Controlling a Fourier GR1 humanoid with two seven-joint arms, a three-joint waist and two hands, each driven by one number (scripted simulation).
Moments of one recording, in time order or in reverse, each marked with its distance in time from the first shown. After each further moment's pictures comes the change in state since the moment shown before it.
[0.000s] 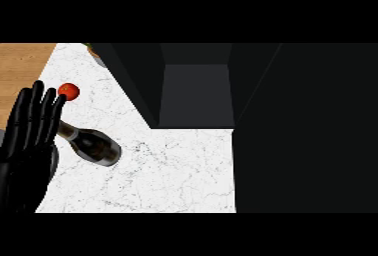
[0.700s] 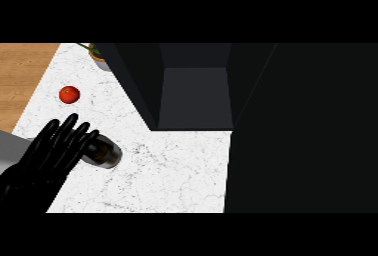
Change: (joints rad) left arm 0.115 0.120 -0.006 0.015 0.605 -0.378 0.093; right arm 0.191 -0.023 0.129 -0.170 -0.166 0.157 0.125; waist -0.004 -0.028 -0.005
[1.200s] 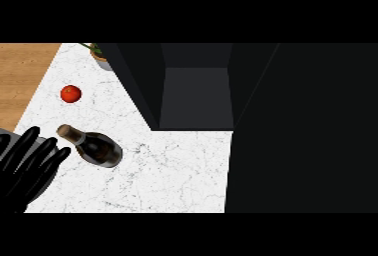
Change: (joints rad) left arm 0.052 0.062 0.076 -0.222 0.242 0.091 0.216; right arm -0.016 -0.002 0.030 -0.140 -0.043 -0.025 0.196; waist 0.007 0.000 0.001
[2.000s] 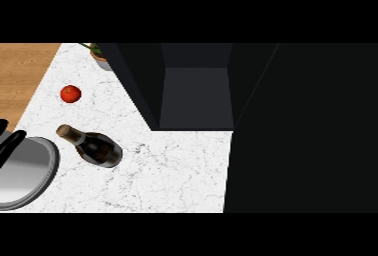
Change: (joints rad) left arm -0.067 0.039 0.210 0.003 0.131 0.083 0.127; right arm -0.155 -0.003 -0.031 -0.021 0.026 -0.060 0.184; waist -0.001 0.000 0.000
